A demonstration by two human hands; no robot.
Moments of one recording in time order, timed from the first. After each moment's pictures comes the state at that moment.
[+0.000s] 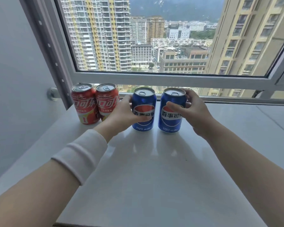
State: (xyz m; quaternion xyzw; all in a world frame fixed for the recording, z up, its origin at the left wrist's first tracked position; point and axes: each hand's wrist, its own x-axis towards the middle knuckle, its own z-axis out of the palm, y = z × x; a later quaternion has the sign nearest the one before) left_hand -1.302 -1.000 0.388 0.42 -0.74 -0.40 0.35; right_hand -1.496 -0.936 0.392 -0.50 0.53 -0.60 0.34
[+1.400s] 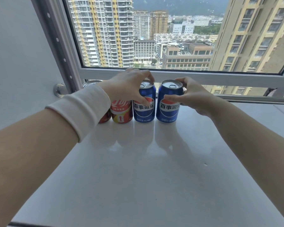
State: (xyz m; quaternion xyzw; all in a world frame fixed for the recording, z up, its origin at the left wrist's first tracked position) left_hand -1.284 -1.044 0.458 0.39 -0.91 -0.03 0.11; right_hand -1.471 -0.984 0.423 -0.56 0.63 -0.44 0.31
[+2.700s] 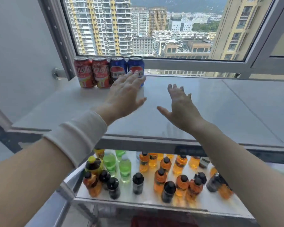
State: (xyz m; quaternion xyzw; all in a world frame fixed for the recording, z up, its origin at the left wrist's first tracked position) left_hand -1.316 -0.820 0.409 0.44 -0.88 0.04 0.18; right_hand -1.481 -0.762 0.379 -0.67 0.71 -0.21 0.01
